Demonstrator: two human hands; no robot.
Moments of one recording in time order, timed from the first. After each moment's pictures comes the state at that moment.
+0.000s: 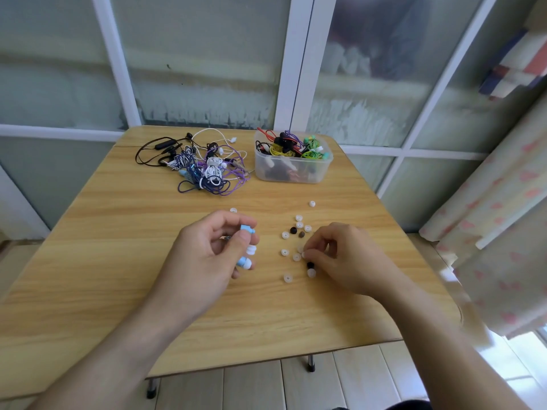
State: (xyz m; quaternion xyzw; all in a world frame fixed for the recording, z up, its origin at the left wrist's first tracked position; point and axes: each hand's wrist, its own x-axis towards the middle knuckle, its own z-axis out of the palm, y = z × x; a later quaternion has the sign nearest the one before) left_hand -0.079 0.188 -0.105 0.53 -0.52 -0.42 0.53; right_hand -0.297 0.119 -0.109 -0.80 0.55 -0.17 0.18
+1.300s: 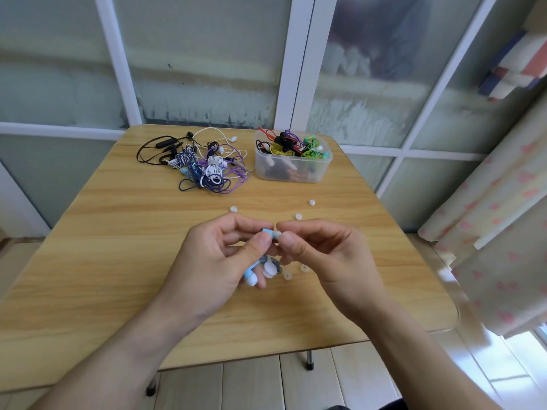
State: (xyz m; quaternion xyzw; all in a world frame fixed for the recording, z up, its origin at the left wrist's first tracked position) left_hand -0.090 0.196 -0.095 0.47 -0.51 -0.47 0.54; right_hand -0.257 0.163 -0.095 -0.60 0.34 -0.49 0.54
